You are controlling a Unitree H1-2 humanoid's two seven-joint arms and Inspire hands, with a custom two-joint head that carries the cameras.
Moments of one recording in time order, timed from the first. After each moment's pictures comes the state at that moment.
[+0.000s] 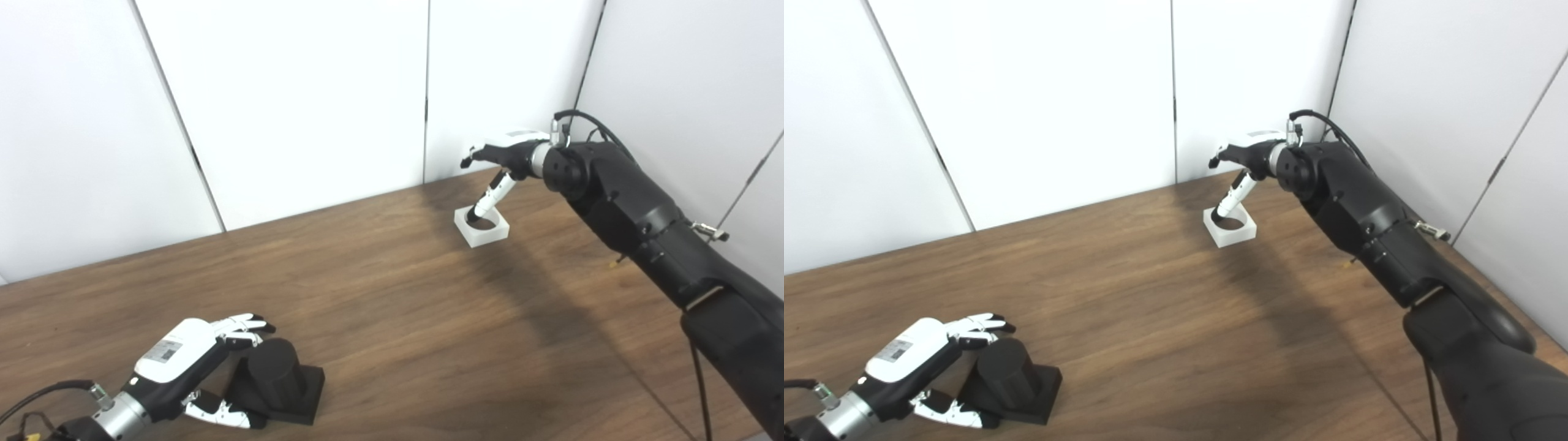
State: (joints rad) left arm -0.43 0.57 -0.61 0.30 0.52 -0.48 -0.08; right arm -0.70 -0.72 0.26 0.28 -0.69 0.28 0.65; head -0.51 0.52
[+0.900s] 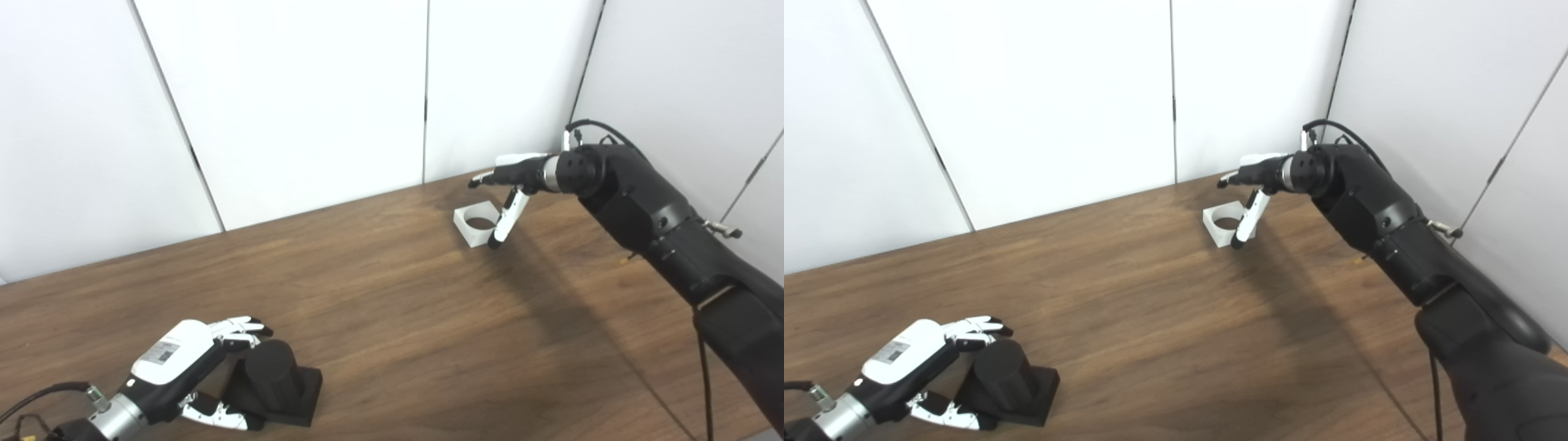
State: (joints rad) left arm -0.43 0.58 -0.60 0.28 0.52 -0.48 -0.10; right arm -0.69 -0.75 0.31 0.31 -0.60 0.31 0.76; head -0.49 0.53
